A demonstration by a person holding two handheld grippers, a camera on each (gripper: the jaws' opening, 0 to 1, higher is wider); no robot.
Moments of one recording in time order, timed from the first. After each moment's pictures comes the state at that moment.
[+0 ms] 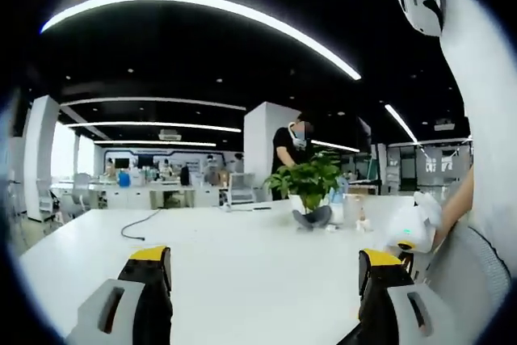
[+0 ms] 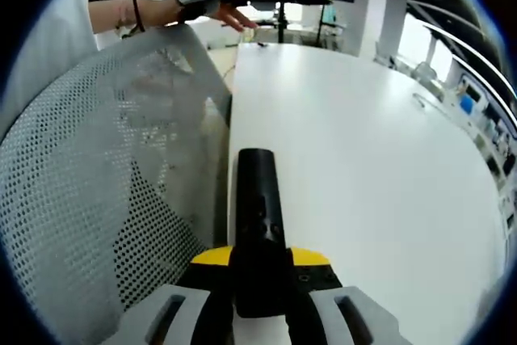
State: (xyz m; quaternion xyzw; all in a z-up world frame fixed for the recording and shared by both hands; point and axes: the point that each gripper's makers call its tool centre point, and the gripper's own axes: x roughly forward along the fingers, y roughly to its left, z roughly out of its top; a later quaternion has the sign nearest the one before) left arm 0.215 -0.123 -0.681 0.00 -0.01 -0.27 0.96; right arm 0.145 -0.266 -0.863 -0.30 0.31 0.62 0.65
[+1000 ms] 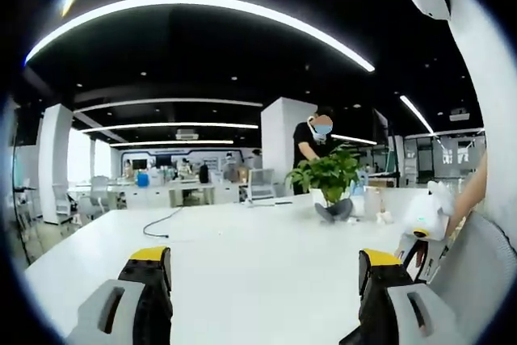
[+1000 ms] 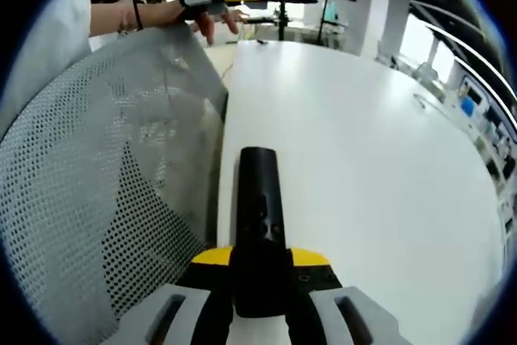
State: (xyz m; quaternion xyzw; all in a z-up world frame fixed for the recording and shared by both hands) left arm 0.221 -0.098 -0.689 0.01 0.00 -0.23 0.97; right arm 0.157 -0.260 -0.864 -0.32 0.32 0.62 0.64
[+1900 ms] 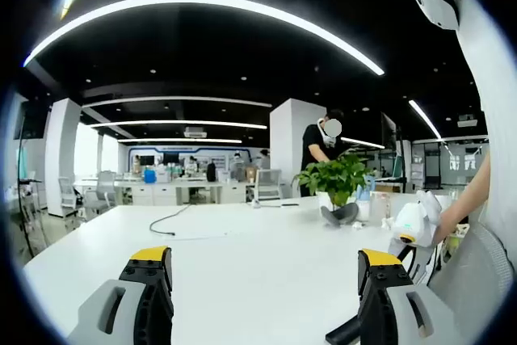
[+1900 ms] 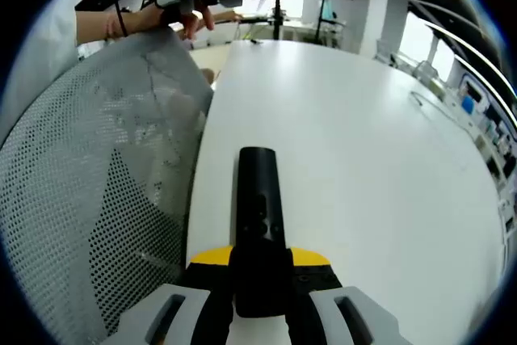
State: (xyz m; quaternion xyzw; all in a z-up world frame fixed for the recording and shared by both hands) left arm 0.217 -0.090 -0.685 0.00 0.00 -0.21 0.98; right arm 0.182 -0.261 -0.864 -0.31 0.32 0.62 0.65
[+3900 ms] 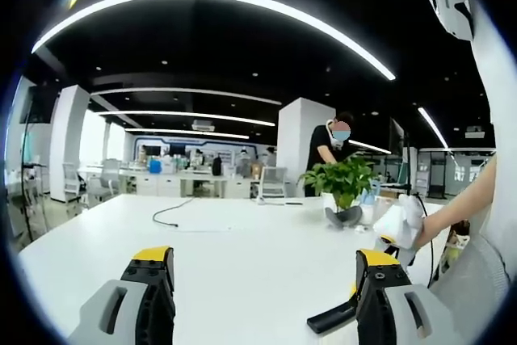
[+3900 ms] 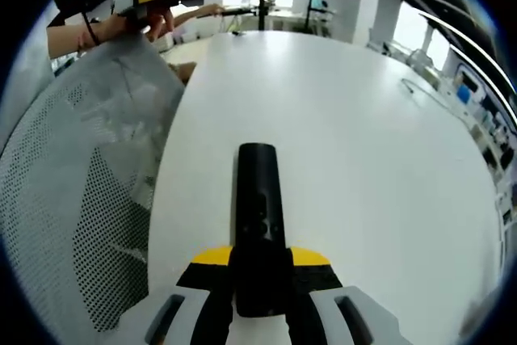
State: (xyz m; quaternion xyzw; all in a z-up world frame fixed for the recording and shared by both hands) left arm 0.219 -0.082 -0.685 -0.03 0.01 -0.20 0.98; right arm 0.222 -0.259 -0.865 -0.32 0.35 0.60 0.64
